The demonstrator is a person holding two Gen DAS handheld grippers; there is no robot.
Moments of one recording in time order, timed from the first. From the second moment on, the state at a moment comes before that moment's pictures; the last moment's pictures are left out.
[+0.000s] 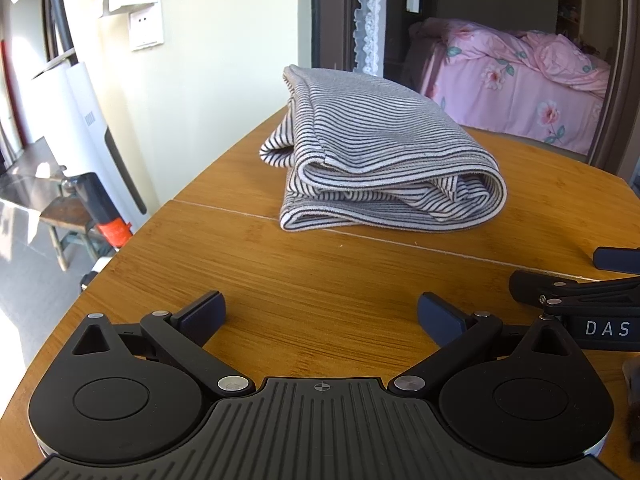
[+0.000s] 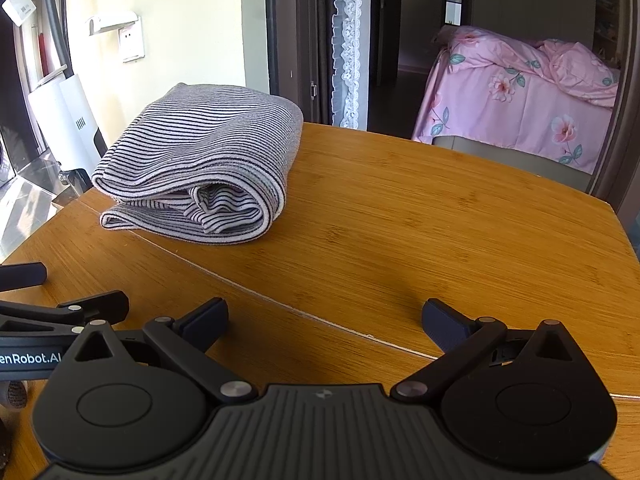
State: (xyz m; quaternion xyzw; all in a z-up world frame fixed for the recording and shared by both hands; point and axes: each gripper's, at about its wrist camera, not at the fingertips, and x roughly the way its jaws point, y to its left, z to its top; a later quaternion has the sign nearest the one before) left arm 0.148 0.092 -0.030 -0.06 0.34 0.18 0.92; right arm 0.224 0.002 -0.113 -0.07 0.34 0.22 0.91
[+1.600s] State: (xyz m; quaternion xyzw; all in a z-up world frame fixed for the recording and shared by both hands) left arm 0.147 0.092 -0.031 -0.06 0.34 0.18 0.92; right arm 0.220 -0.001 -0.113 -0.07 0.33 0.22 0.91
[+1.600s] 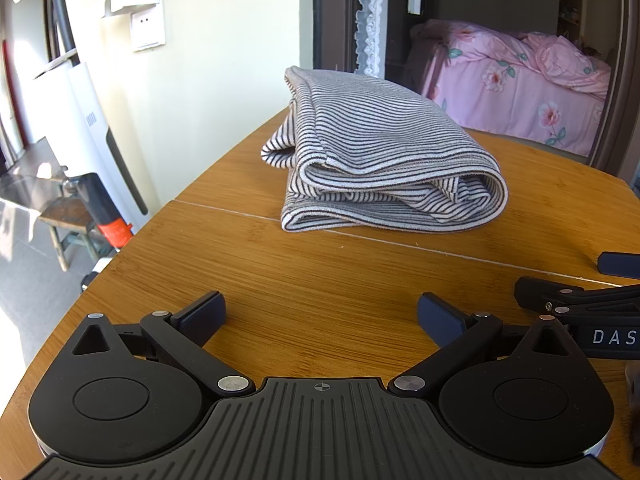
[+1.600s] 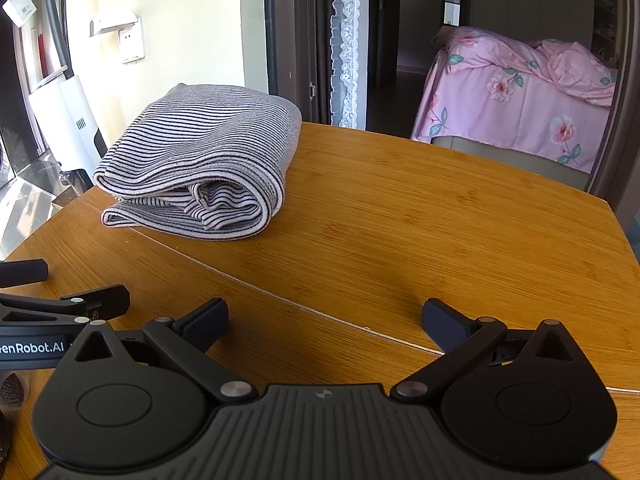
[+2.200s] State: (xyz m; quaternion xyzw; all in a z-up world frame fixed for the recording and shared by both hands) left arm 0.147 0.092 -0.031 -0.06 0.34 0.18 0.92; right arm 0.220 0.000 -0.114 -0.07 0.33 0.22 0.91
